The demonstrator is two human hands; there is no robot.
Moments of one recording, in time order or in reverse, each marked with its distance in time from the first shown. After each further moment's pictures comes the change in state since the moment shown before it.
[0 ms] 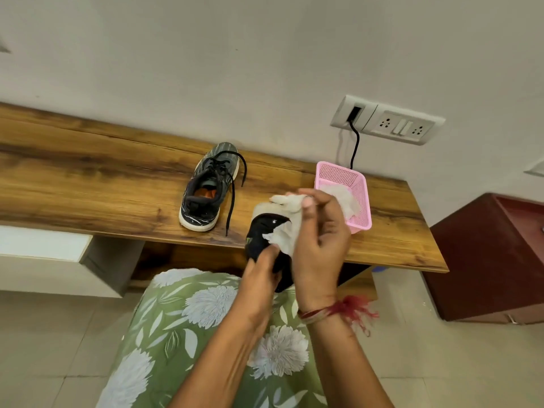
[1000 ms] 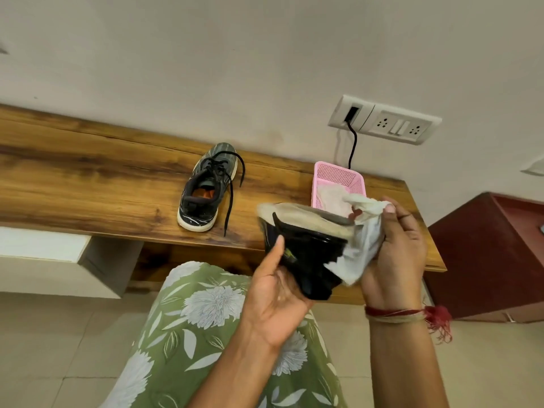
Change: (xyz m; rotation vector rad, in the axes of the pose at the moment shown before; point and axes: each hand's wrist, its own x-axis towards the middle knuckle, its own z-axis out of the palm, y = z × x) left_hand -0.025 0.013 0.028 -0.586 -0.266 -0.429; right_hand 0.043 0.000 -0.072 0.413 0.278 0.436
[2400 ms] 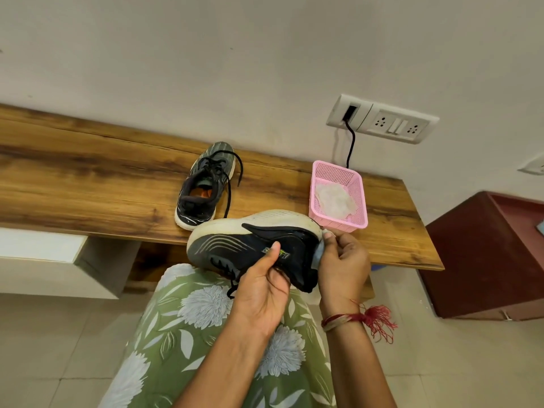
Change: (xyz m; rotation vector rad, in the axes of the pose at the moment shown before) left_hand 0.013 0.009 -0.010 0.069 0.208 0.349; right_hand -0.022 0.060 -0.005 -0.837 0.026 -0.154
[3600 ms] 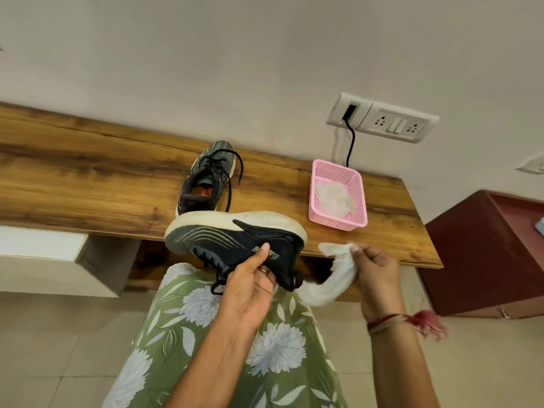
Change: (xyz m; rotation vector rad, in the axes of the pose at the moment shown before) left_hand 0.008 0.014 -0.019 0.078 0.071 0.028; right_hand 0.028 0.023 -0.045 0.215 -0.211 0.409
